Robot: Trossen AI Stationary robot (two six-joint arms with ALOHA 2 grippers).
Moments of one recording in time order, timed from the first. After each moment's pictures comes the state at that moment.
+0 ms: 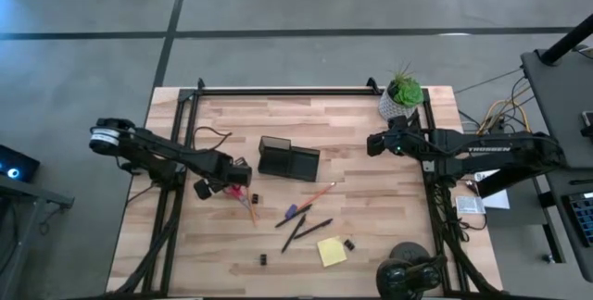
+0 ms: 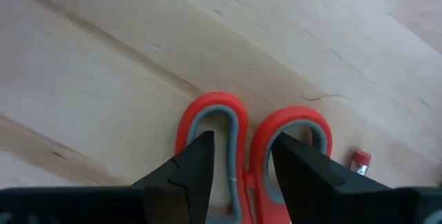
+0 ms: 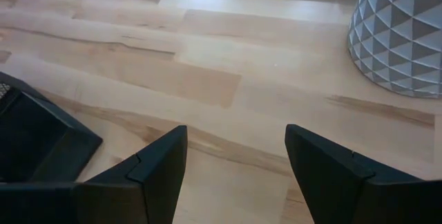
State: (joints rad) left arm -0.10 1.41 0.65 -0.79 -0.14 -2.23; right arm -0.15 0.89 0.55 -0.58 0.54 1.01
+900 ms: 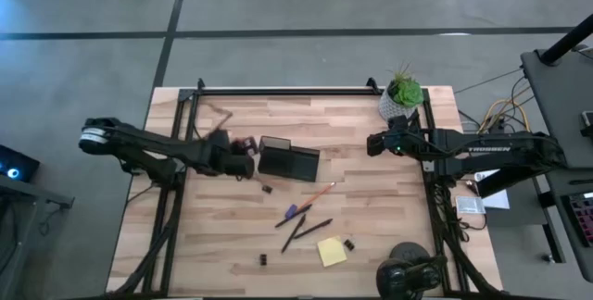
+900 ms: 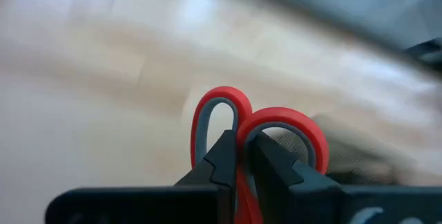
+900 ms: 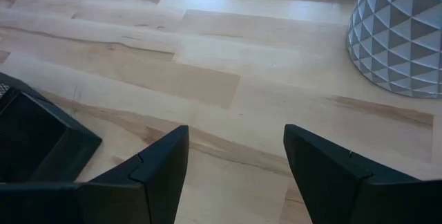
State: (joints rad) left arm -0.09 1.26 0.88 -0.89 -0.80 -1.80; right arm -0.15 0.89 0.55 -0.59 0.55 1.01
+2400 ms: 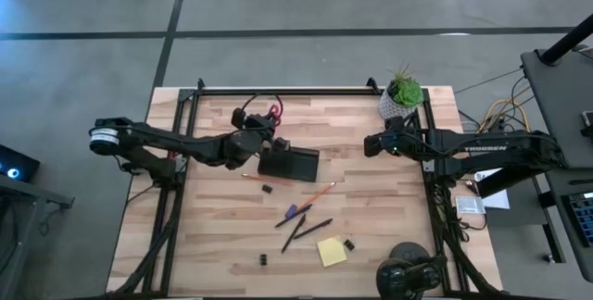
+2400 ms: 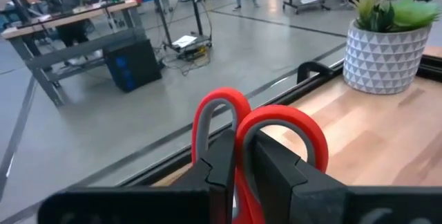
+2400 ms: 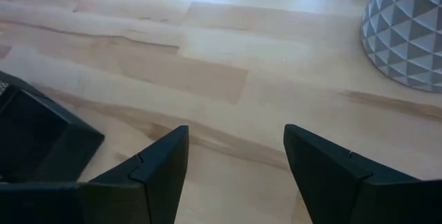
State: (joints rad) left arm 0.03 1.40 0.76 0.30 -0.95 -0.20; right arm -0.14 0.94 0.55 -0.55 0.52 1.02
